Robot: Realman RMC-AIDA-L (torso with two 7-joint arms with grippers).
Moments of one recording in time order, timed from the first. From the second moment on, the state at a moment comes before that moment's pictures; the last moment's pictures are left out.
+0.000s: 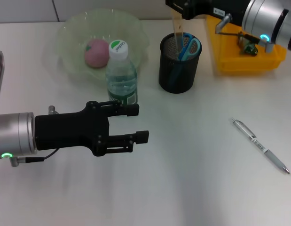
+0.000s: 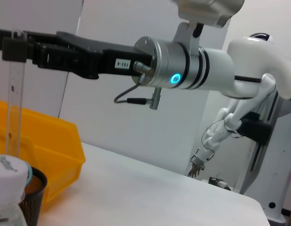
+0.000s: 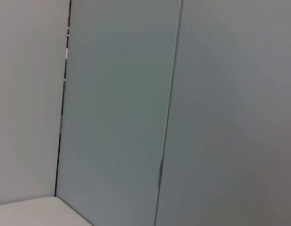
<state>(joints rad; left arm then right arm) -0.38 -2.06 1.12 0.70 1.62 1.63 -1.34 0.45 2.09 -1.47 -1.10 -1.34 -0.72 1.39</state>
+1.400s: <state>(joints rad) -0.36 -2.07 0.96 0.54 1.49 1.66 -1.09 0.31 2.07 -1.26 -1.13 -1.24 -1.17 1.65</state>
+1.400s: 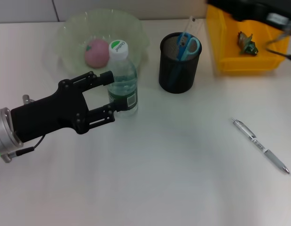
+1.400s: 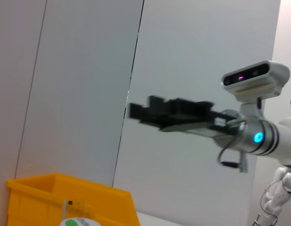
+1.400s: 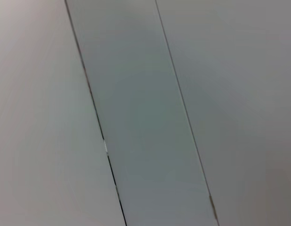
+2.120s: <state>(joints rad) -0.36 -2.06 0.97 0.54 1.49 1.73 -1.05 0.30 2.08 -0.94 -1.59 -2.03 -1.66 2.32</state>
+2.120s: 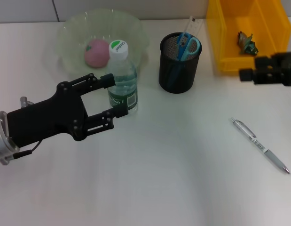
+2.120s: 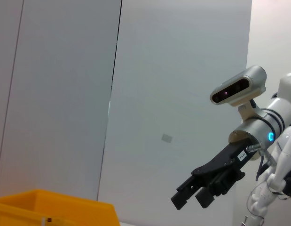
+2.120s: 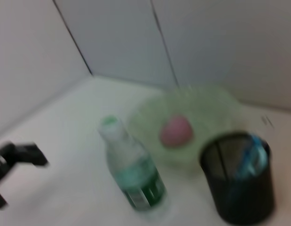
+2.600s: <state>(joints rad) -0.36 -2.06 0.99 0.54 1.51 1.74 -1.06 0.45 2.08 -0.96 -1.65 -2.44 -1.87 2.56</state>
